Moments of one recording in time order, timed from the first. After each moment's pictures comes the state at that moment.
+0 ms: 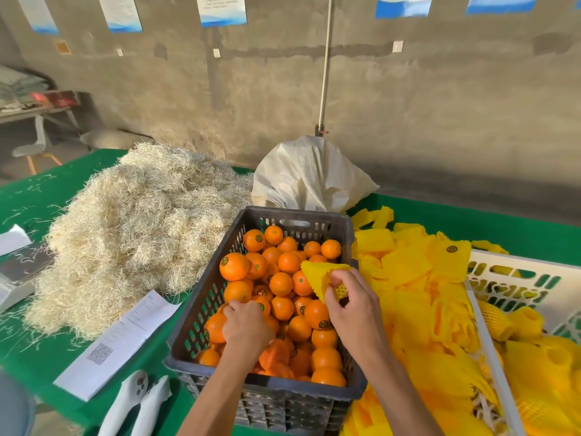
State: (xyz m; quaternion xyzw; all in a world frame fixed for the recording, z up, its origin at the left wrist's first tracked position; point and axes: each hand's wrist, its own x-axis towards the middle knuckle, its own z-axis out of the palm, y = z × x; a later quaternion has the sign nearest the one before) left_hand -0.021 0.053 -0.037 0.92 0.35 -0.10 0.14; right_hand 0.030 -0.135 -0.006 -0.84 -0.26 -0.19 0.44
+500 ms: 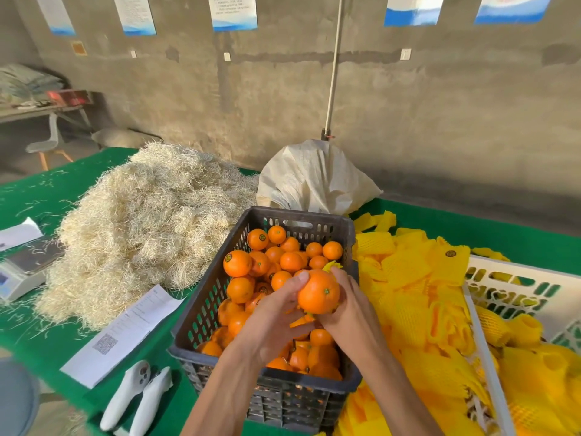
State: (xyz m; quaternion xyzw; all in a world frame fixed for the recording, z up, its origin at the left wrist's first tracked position) left_hand -0.051 0.005 0.022 0.50 0.18 -0.05 0.84; right_hand 0.029 -0.142 -0.013 -0.90 -0.24 -0.06 0.36
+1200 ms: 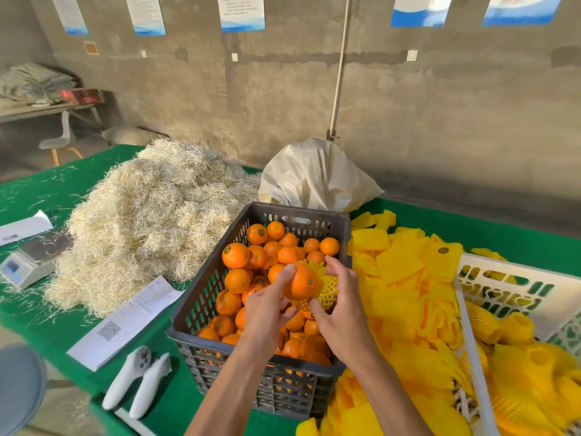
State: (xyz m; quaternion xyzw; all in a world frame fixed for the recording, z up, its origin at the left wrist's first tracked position) left_hand -0.048 -0.016 -0.003 0.48 0.30 0.14 0.81; right_hand 0.001 -0.155 -0.010 -0.80 -0.29 -0.08 0.51
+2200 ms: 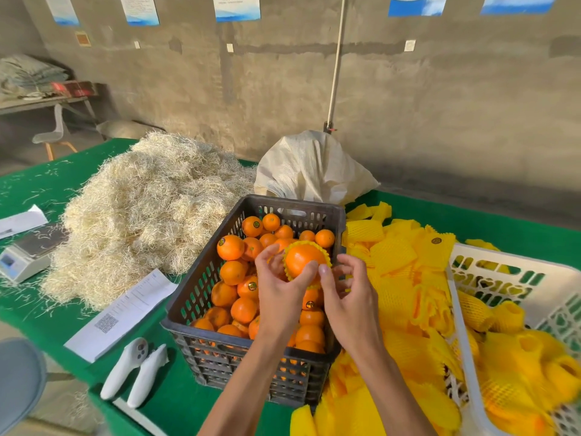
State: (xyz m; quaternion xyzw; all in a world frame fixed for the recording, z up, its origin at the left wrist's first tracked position) left_hand -0.038 -0.053 0.004 0.60 0.17 0.32 0.71; right_hand -0.005 -0.172 0.006 -0.81 -0.17 -0.11 0.54
